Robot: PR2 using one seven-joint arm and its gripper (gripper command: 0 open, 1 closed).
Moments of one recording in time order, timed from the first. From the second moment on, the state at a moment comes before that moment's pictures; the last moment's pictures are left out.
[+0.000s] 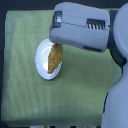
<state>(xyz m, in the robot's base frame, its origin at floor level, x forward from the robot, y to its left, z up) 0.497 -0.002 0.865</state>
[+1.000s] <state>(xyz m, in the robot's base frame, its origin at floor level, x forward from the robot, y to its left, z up) 0.504 0.066 0.835</state>
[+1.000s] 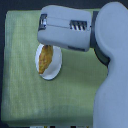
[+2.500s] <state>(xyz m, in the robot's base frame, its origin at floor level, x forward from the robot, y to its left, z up) 0.517 0.058 0.846</state>
